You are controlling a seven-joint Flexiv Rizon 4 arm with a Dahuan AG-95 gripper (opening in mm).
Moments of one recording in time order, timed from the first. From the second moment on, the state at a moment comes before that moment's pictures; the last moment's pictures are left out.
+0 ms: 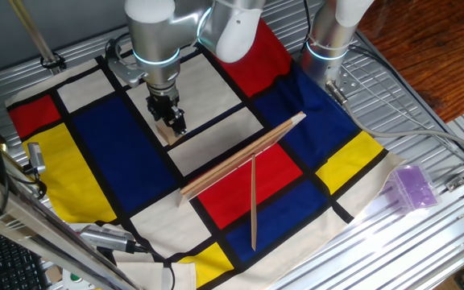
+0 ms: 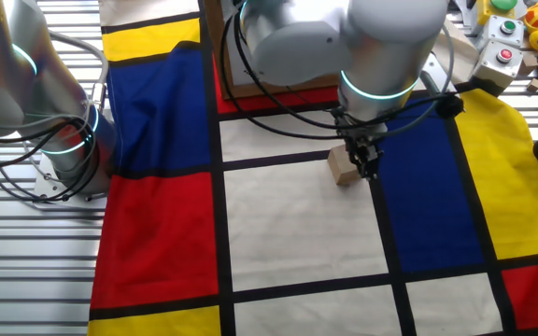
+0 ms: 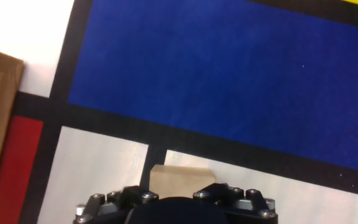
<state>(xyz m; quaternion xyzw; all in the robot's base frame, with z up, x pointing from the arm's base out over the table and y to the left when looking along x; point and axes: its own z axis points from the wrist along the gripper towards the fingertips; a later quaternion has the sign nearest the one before) 0.523 -0.017 0.050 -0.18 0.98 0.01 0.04</state>
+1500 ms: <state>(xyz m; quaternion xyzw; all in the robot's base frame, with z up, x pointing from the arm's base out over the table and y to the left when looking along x) 0.530 -0.022 0.088 -0.15 0.99 0.04 0.02</state>
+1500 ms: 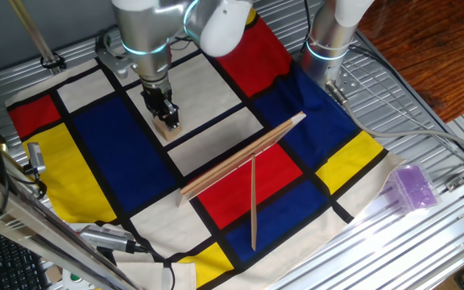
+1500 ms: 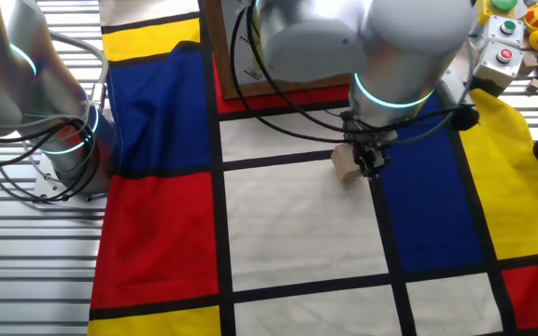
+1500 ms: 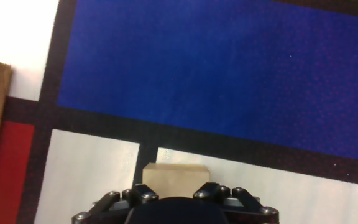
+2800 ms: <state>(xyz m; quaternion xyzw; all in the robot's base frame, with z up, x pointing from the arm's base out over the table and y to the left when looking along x) 0.540 0.077 0.243 -0.10 0.99 0.06 -0.03</state>
